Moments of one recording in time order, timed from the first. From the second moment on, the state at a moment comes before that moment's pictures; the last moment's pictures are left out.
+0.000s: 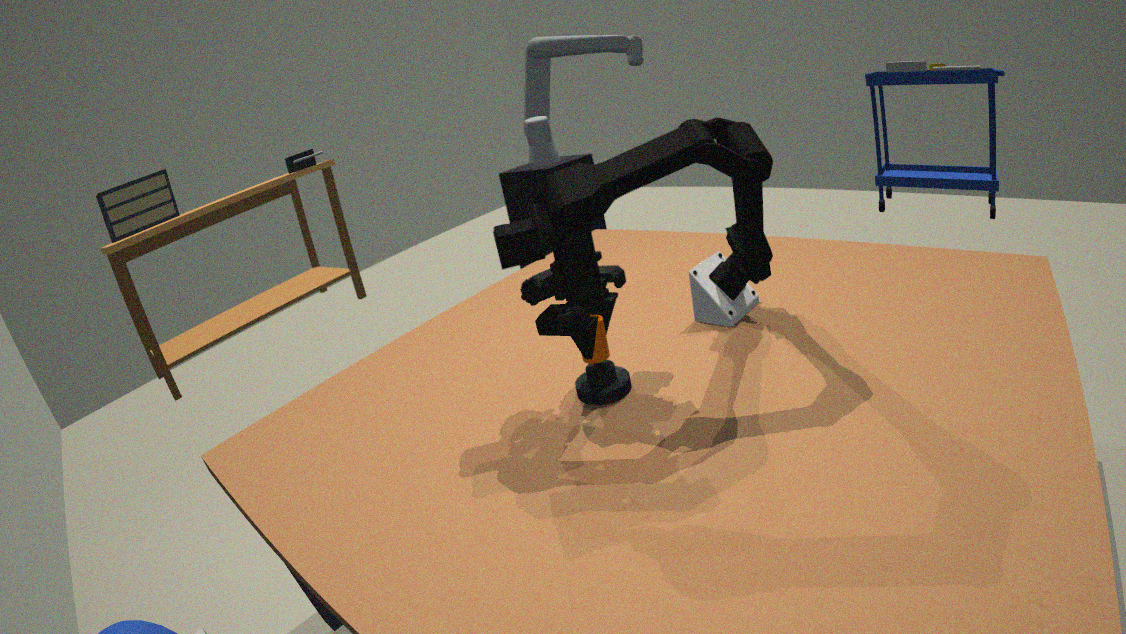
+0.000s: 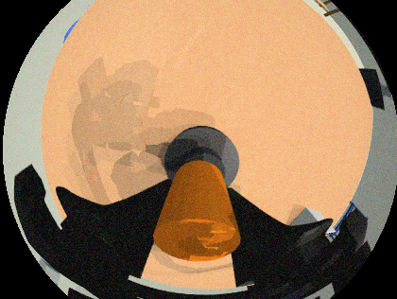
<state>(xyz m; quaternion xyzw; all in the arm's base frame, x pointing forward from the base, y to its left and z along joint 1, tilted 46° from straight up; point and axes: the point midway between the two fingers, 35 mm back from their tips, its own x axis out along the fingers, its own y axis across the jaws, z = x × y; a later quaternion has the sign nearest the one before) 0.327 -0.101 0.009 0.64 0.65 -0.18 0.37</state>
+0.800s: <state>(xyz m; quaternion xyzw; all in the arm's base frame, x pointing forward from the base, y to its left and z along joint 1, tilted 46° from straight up) 0.321 -0.101 0.011 0.65 0.65 -0.19 0.35</state>
